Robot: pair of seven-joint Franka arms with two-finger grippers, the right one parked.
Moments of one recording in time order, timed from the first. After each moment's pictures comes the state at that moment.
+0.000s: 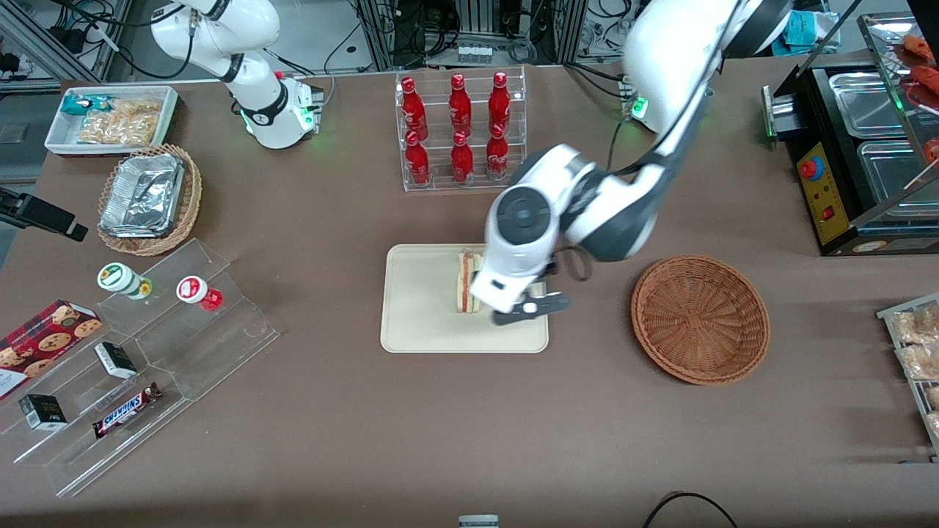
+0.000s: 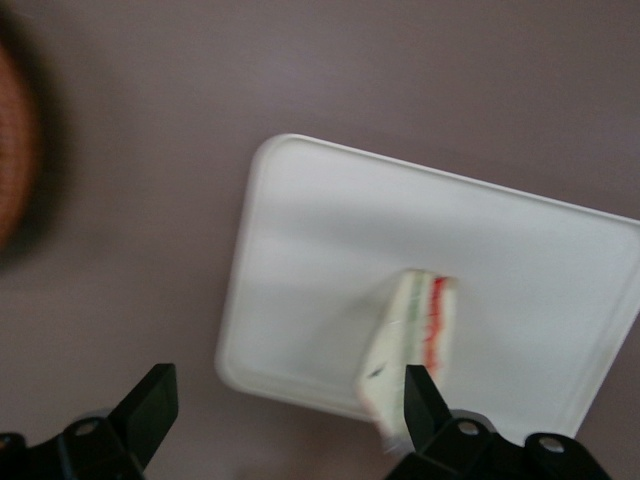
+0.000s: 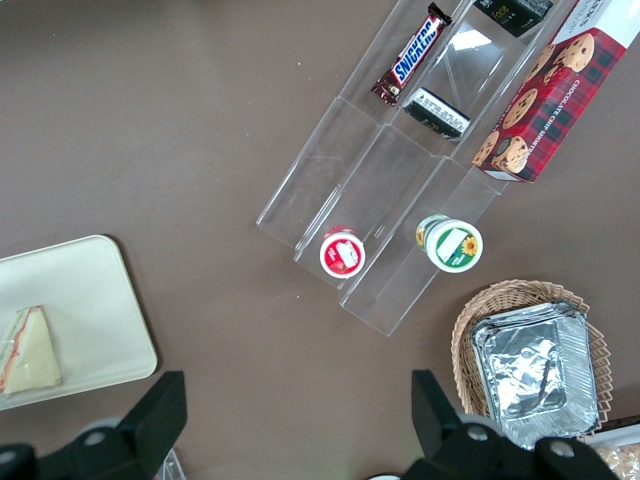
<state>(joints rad) -0.48 0.59 -0.19 -1.23 0.06 1.67 -0.86</state>
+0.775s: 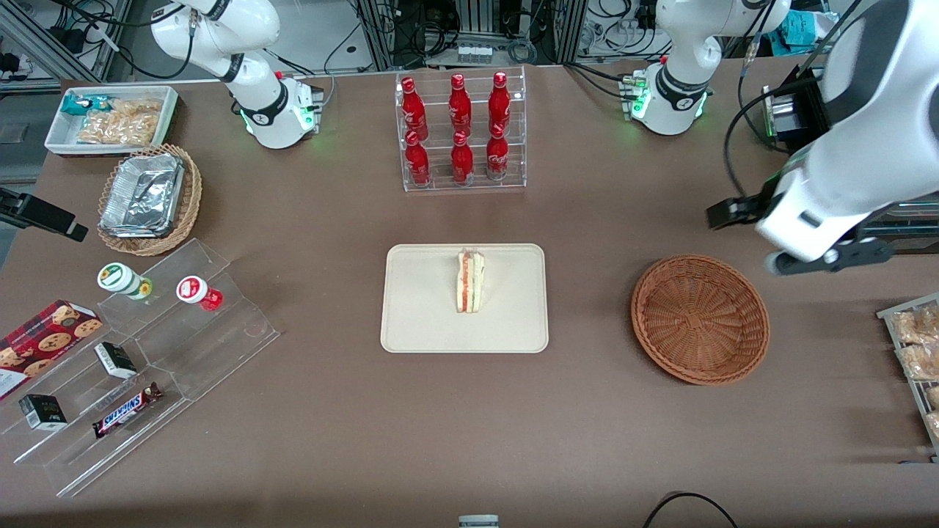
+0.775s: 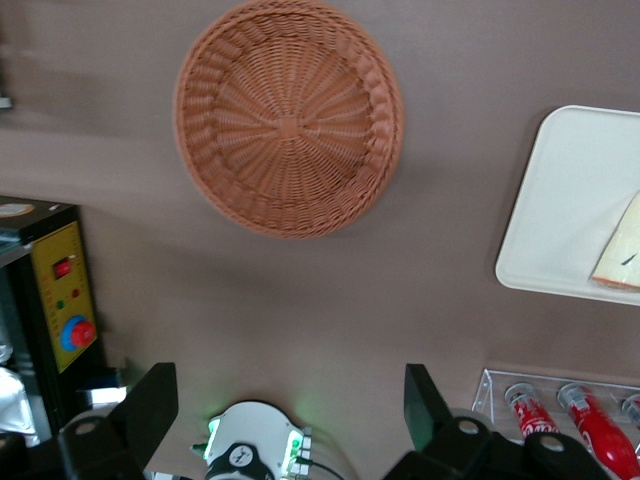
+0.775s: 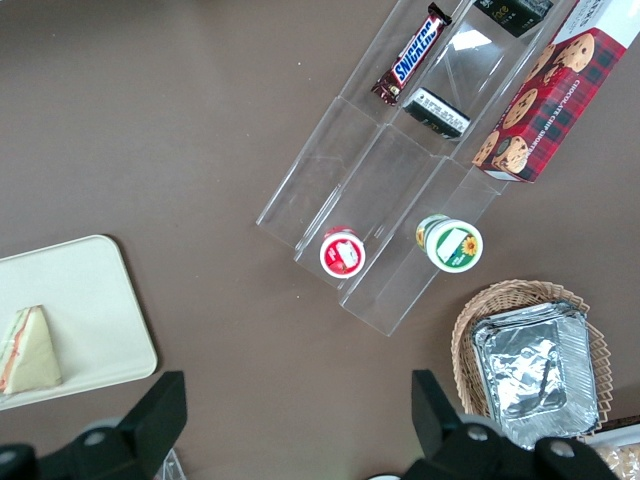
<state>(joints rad) -0.06 0.22 -0.18 -1.27 0.06 1.24 -0.34</state>
